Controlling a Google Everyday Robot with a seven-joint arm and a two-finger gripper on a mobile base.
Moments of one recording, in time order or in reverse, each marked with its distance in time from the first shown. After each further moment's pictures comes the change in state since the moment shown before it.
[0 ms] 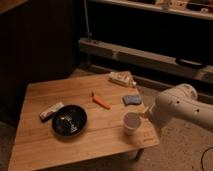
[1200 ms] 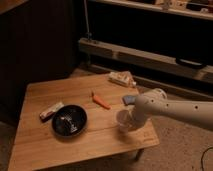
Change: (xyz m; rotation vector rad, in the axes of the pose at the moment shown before) arm -0.038 -0.086 0.063 0.059 -0.129 -0.116
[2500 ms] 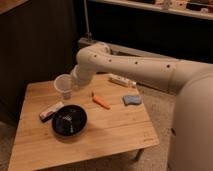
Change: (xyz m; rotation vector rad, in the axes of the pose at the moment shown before) arm -0.113 -0.335 -0.052 0.265 -0.051 -0.691
